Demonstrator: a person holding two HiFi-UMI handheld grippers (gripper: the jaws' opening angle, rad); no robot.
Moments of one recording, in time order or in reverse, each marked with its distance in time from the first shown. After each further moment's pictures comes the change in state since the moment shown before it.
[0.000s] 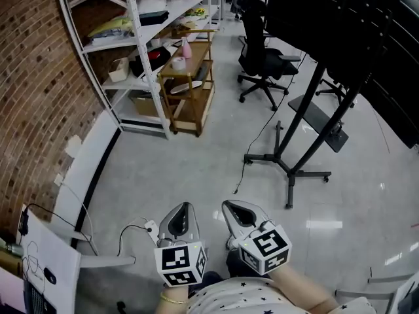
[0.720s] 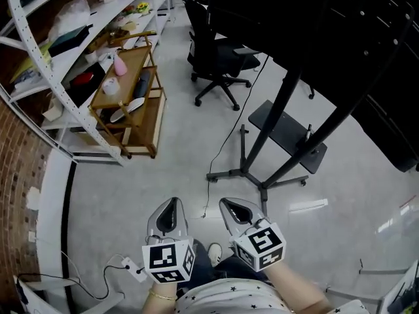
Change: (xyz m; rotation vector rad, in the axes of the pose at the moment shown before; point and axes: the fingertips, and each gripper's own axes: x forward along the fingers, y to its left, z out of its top) left arm 0.323 -0.139 0.075 0.043 0.045 -0.197; right arm 0.075 -0.339 0.040 0.085 0.059 -0.211
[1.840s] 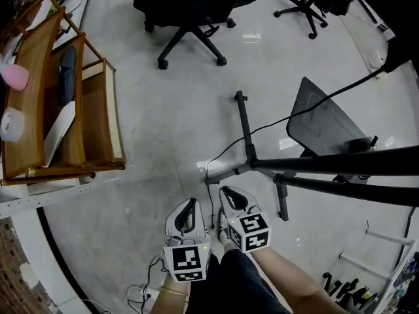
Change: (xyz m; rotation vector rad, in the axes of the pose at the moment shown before) left arm 0.476 0.070 -0.210 0.112 0.346 -0.309; right arm 0.409 -0.295 -0.226 0.346 0.313 -0.329
